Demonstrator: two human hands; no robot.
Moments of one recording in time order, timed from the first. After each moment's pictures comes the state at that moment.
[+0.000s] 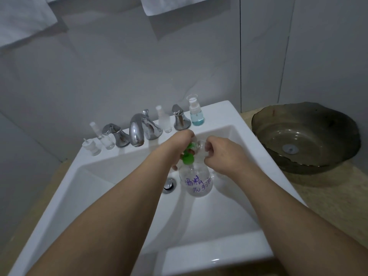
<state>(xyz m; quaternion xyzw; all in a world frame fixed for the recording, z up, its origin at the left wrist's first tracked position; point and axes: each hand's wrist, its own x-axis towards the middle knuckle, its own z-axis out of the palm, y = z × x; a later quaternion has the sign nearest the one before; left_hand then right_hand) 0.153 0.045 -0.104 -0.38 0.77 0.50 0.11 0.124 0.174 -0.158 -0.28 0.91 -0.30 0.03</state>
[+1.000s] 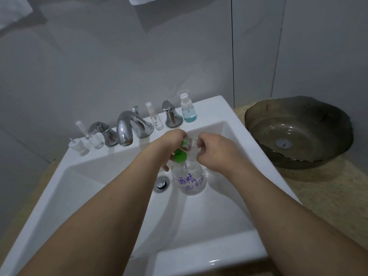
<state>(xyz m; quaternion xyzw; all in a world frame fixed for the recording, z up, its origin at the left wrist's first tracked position) 0.148 0.040 -0.112 -0.40 0.78 0.47 0.11 0.118 0.171 -0.164 -0.29 0.91 -0.30 0.01</state>
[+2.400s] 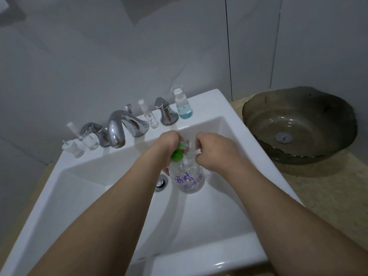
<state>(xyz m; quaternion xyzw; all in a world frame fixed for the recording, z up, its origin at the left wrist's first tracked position) 0.144 0.051 -0.122 -0.46 0.73 0.50 0.08 0.117 0.172 -0.167 -0.28 0.92 -0.26 0.05</state>
